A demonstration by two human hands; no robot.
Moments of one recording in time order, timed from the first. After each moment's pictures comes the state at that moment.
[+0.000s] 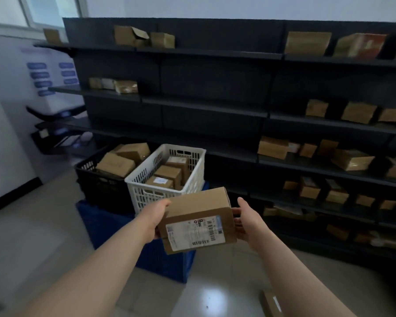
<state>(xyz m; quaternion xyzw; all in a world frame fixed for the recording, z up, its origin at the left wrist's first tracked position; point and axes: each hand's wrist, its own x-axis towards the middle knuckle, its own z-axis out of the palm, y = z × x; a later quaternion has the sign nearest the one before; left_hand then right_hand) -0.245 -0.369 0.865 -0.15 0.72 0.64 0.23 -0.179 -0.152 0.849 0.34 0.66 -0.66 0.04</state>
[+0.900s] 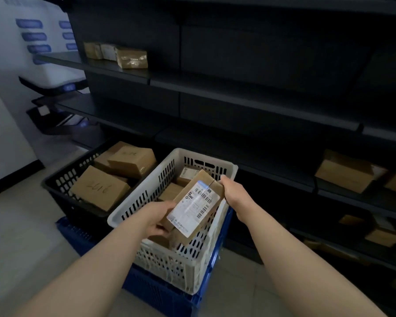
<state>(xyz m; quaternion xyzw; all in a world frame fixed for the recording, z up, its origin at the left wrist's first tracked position) -0.639 -0.331 0.809 -0.20 0.69 0.63 0.29 -0.653 -0.124 0.814 0.21 0.79 -0.57 0.08</state>
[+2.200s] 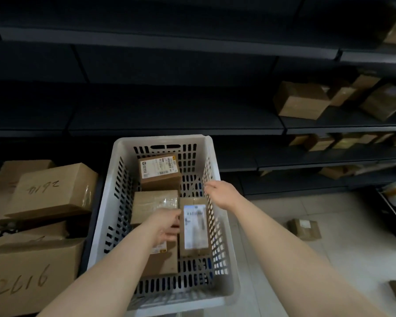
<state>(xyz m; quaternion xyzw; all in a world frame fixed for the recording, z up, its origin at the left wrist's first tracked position) -0.833 -0.296 0.694 -0.08 0.71 0.45 0.53 -0.771 -0.126 0.709 0.33 0.85 -0.38 0.16</state>
